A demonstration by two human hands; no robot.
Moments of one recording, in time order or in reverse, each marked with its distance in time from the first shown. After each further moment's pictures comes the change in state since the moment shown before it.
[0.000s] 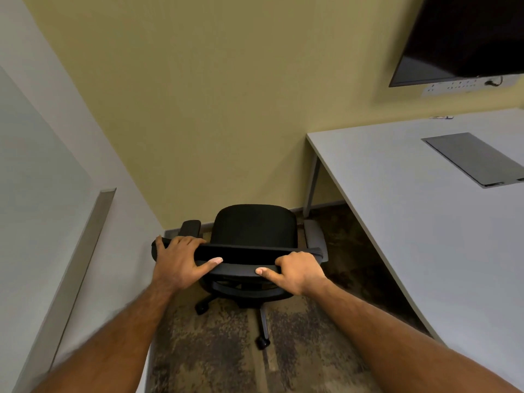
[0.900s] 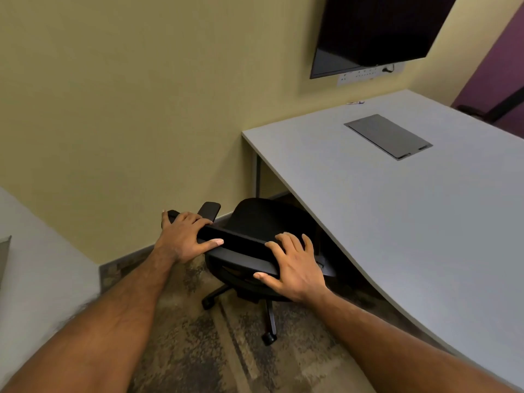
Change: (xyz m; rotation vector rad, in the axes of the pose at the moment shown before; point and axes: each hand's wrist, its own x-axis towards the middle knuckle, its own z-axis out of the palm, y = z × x) left_hand 0.151 0.080 -0.003 0.024 -0.128 0.414; right_hand -0.029 0.053 0.013 -0.071 0.309 0.273
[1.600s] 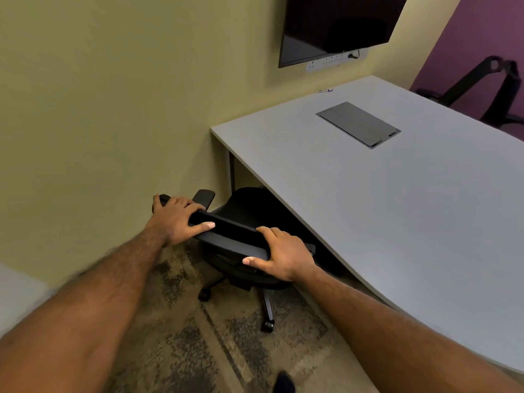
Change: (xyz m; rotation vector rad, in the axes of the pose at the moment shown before) left_hand 0.118 -0.007 -0.009 0.000 -0.031 0.150; right_hand 0.067 0.032 -0.009 0.181 -0.178 0.219
